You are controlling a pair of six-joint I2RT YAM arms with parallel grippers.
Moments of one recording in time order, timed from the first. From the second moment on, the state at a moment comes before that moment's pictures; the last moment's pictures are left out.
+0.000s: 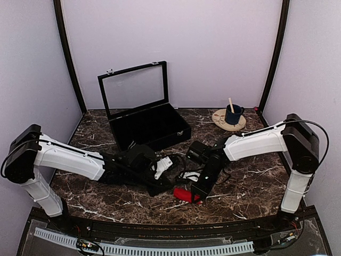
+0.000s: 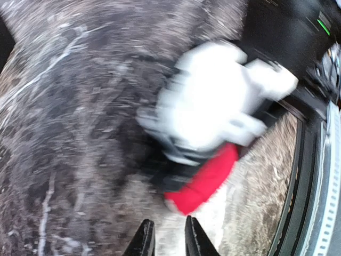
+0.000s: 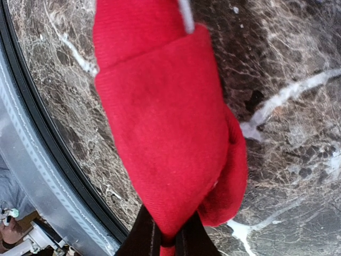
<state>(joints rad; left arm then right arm) -1.04 1.61 0.85 0.00 0.16 -0.09 0.97 1.83 1.11 -0.73 -0.45 -0.02</state>
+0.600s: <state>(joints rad) -1.33 1.68 0.87 0.02 -0.21 0.21 0.93 1.87 1.12 -0.74 -0.59 0.01</state>
